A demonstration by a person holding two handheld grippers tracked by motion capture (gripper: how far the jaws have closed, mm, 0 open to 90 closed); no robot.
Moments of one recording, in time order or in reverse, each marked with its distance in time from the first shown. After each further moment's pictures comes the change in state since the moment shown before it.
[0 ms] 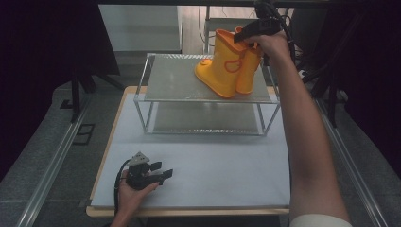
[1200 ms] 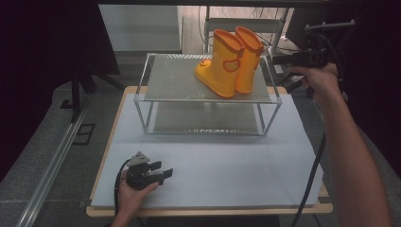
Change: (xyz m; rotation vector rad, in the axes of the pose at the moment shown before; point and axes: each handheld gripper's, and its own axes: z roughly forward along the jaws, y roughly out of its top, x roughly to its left) left arm -0.003 0.002 0.000 0.002 0.012 0.001; right arm -0.065 -0.096 -0.085 -0.094 0.065 -0.040
